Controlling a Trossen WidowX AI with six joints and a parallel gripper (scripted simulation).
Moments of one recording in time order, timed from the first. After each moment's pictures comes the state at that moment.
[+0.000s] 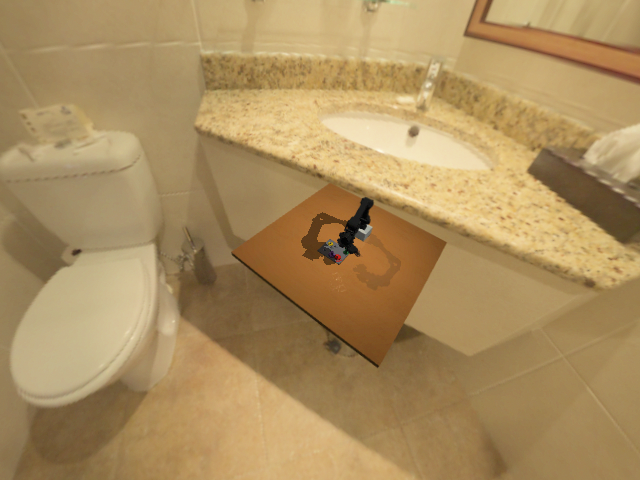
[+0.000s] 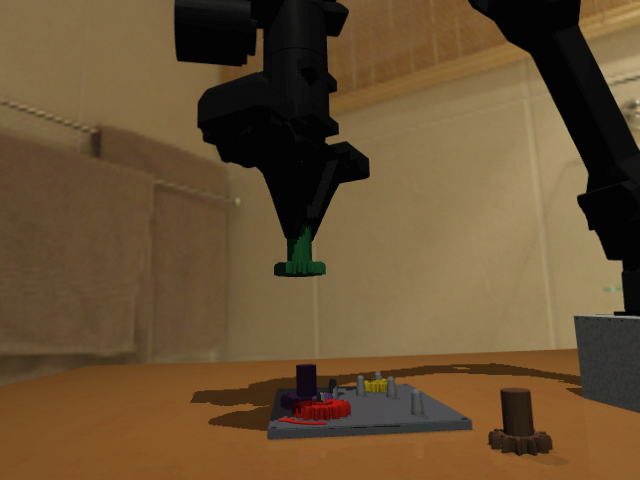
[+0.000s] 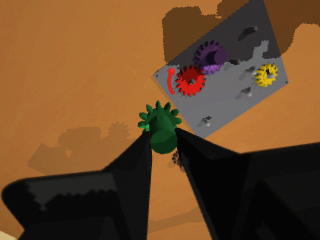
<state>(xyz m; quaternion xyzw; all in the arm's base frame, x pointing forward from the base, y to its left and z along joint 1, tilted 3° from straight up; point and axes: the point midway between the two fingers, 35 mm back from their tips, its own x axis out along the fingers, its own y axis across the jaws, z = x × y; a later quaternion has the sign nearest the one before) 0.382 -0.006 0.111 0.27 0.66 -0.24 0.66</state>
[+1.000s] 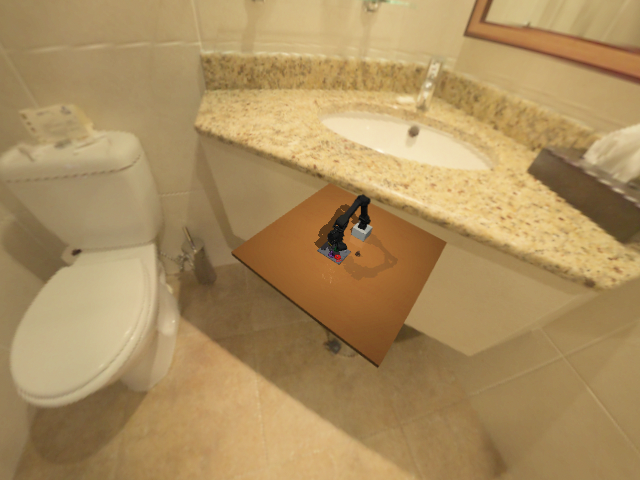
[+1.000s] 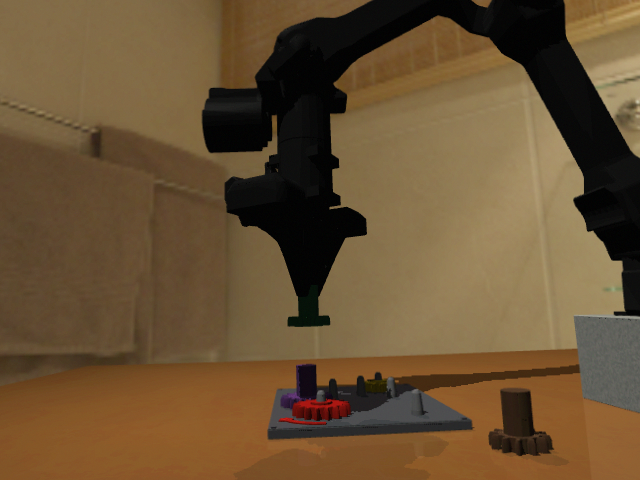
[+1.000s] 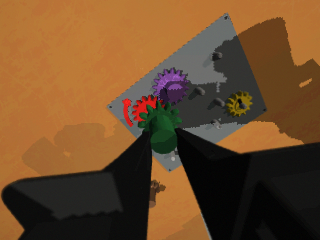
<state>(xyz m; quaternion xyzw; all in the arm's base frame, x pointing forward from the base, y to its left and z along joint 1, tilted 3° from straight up) 0.357 -0.087 0.065 0.27 0.66 -0.24 0.66</state>
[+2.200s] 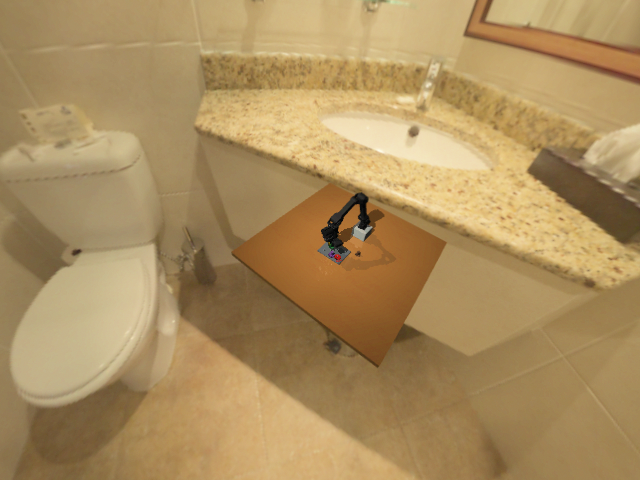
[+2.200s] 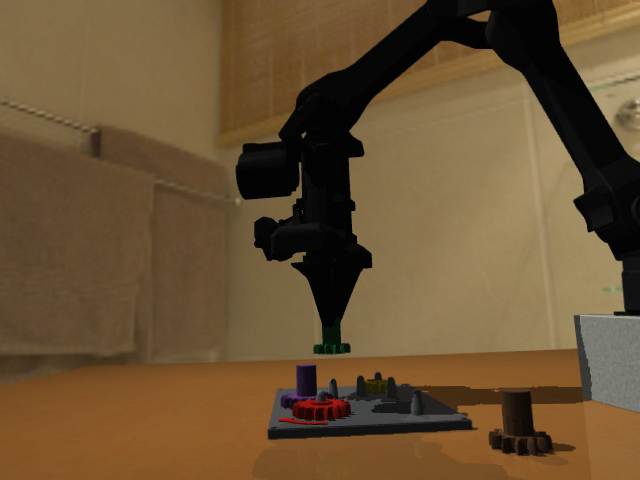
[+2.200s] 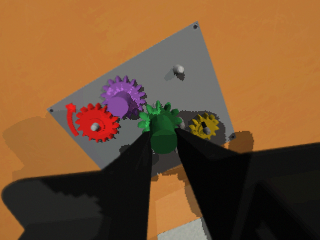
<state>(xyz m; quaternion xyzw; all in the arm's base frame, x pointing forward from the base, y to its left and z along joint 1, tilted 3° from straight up) 0.320 -0.140 0.031 0.22 0.68 -0.19 0.67</state>
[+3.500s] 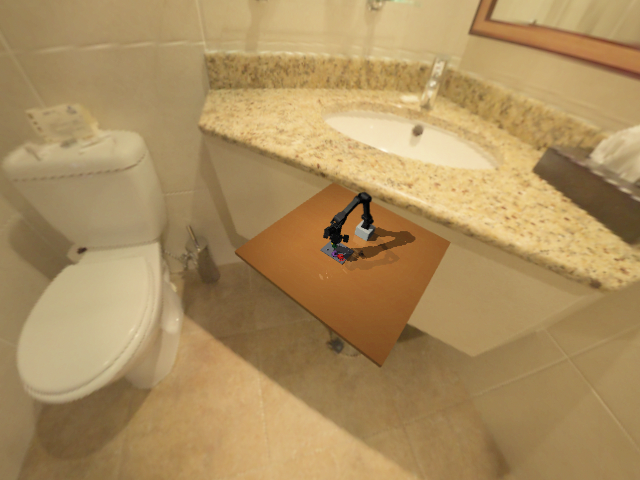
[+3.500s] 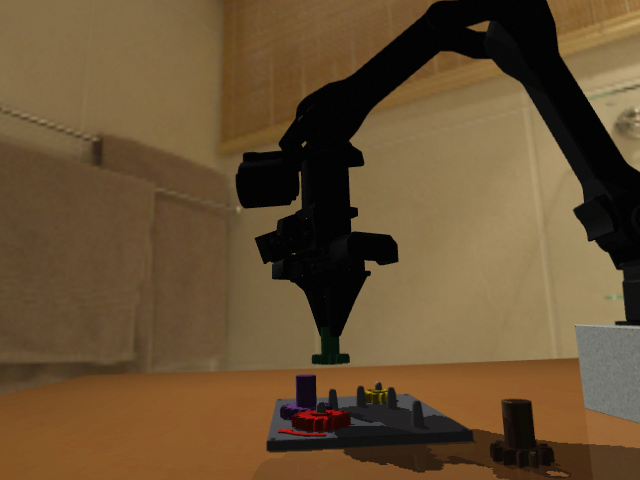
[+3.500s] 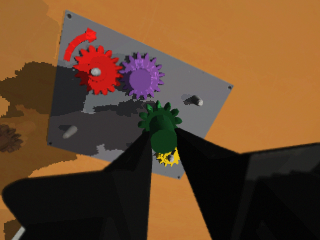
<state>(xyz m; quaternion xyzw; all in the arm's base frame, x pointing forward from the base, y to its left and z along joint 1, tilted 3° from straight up) 0.320 -0.141 0.031 -0.09 0.69 0.11 0.71</state>
